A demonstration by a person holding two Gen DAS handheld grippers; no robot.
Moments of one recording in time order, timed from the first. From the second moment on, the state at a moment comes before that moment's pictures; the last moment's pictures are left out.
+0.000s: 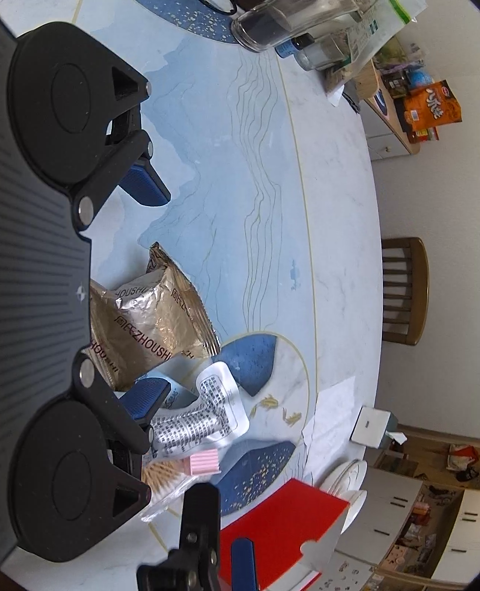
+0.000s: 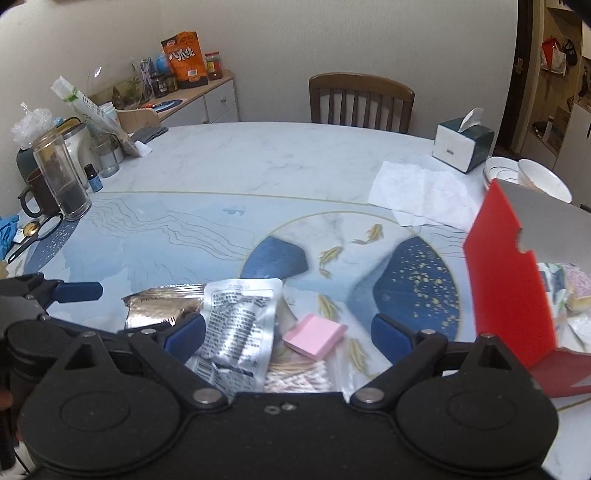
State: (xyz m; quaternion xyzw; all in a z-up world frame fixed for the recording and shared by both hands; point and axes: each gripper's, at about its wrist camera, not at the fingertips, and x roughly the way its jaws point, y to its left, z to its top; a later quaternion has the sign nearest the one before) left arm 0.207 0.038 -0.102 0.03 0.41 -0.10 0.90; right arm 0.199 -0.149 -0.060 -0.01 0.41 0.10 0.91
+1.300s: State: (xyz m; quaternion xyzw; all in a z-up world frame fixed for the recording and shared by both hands) left arm 0.219 0.050 -0.116 -0.05 0.44 -0.16 0.88; right arm 0.237 -0.114 -0.091 0.03 0.48 0.10 0.87
